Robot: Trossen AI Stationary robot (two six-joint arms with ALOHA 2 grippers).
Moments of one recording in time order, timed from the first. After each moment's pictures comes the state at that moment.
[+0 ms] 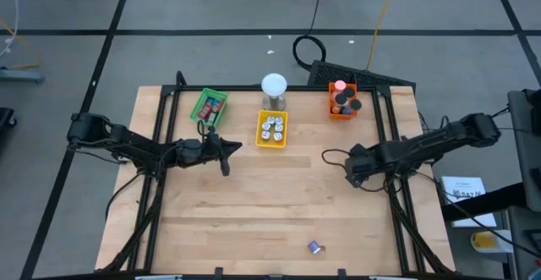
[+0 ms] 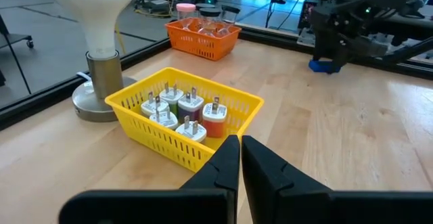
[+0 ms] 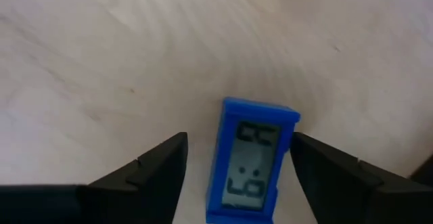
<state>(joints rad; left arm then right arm) -0.02 1.28 0.19 0.88 -0.37 -0.18 0.16 1.07 0.46 -0.94 0.15 1.01</state>
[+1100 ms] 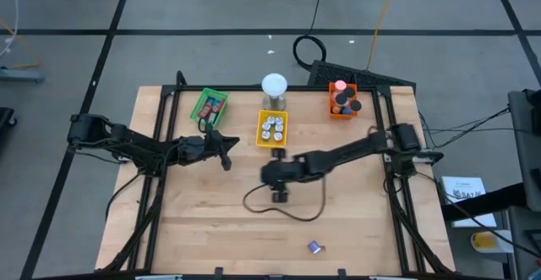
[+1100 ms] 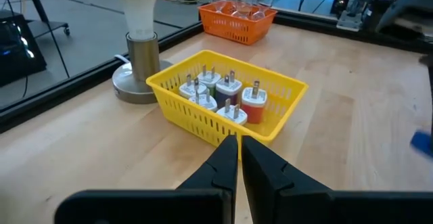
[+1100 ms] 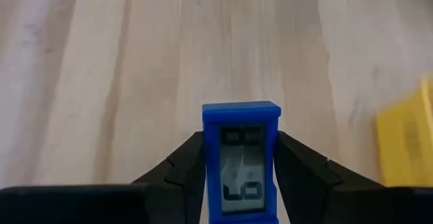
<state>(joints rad) 0.04 1.28 0.19 0.80 -0.41 -0.18 0.17 1.91 1.31 -0.28 0.18 0.07</state>
